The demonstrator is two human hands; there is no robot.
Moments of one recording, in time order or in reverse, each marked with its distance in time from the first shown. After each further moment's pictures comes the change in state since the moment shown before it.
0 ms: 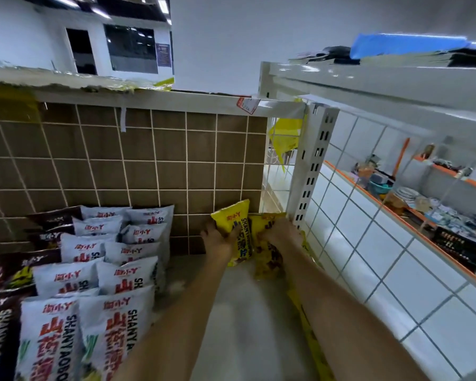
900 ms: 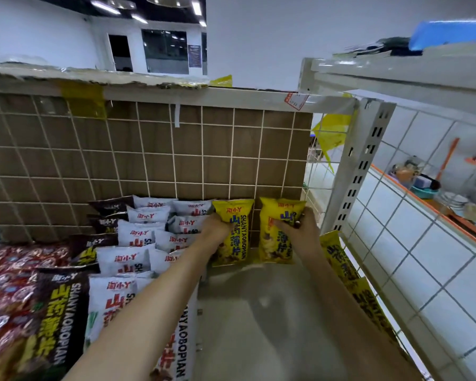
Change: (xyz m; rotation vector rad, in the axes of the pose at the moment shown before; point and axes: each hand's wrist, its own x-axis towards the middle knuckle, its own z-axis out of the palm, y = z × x) left_hand 0.025 0.010 -0.105 0.315 -0.174 0.041; right_hand -0.049 -0.021 0.018 0.713 0.036 -0.321
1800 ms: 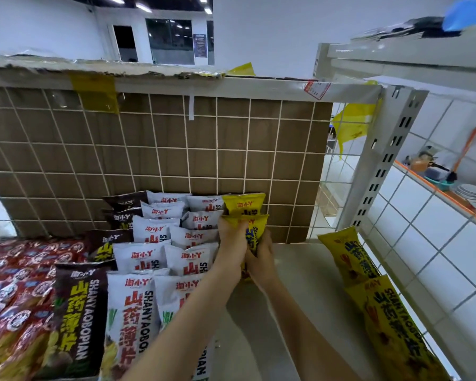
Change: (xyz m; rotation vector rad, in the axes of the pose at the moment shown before) left_hand -0.051 -0.007 0.016 -0.700 0.158 -0.111; right_hand -0.064 0.013 0.113 0.162 -0.153 -0.055
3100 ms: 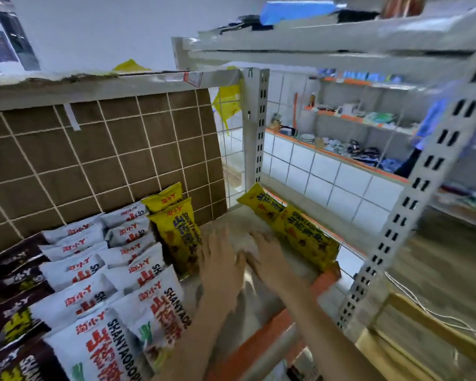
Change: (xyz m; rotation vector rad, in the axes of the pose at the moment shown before) left_hand -0.068 -0.065 -0.008 1.077 -0.401 0.891; right_hand -0.113 -0.019 -0.080 -0.809 0.192 0.263
